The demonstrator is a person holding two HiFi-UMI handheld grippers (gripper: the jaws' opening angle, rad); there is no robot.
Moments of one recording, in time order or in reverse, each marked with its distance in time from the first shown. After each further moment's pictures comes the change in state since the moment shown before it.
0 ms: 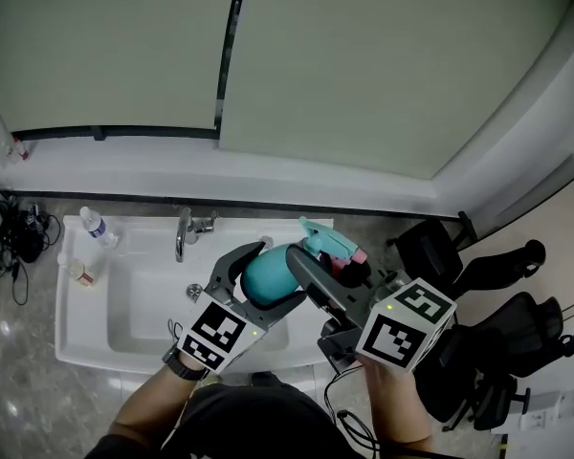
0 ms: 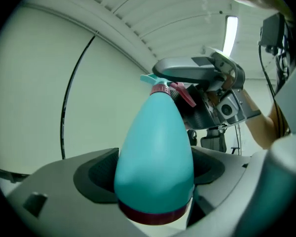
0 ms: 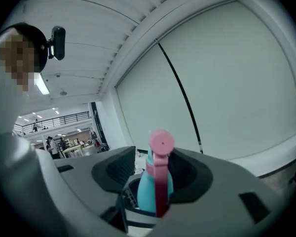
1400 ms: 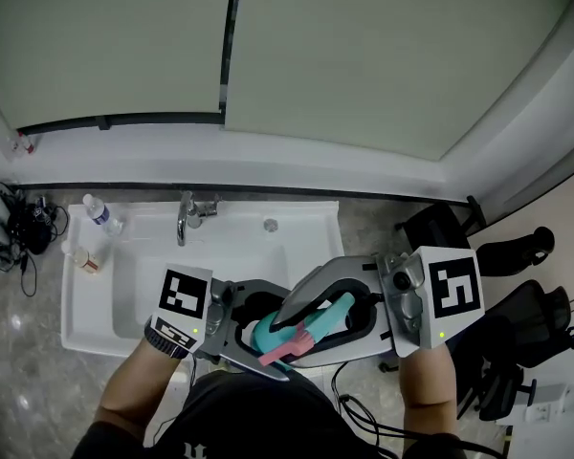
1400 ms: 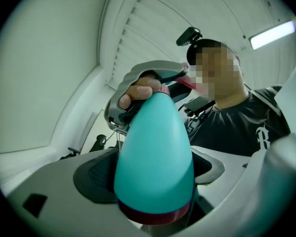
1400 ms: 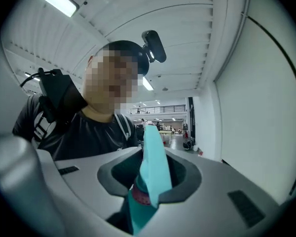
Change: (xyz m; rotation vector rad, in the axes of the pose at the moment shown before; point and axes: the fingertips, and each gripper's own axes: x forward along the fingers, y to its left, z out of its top) left arm -0.077 -0.135 0.034 -0.258 -0.111 -1.088; right arm -0.081 0.146 -0.006 -0.442 0.048 1.160
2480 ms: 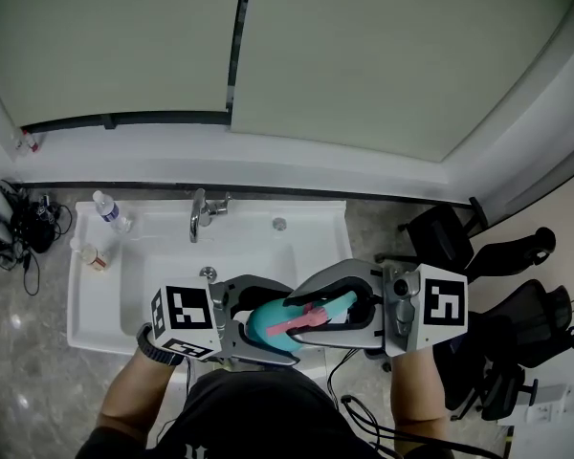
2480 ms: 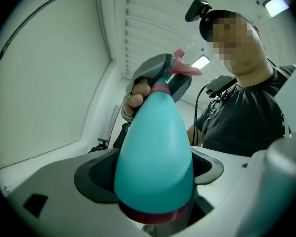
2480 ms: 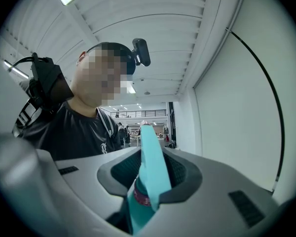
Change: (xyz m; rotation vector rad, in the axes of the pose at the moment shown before) left arm -0.033 0.007 -0.033 0.033 0.191 0.297; right arm 0.007 -0.016 -0.029 0.031 -0.057 -0.255
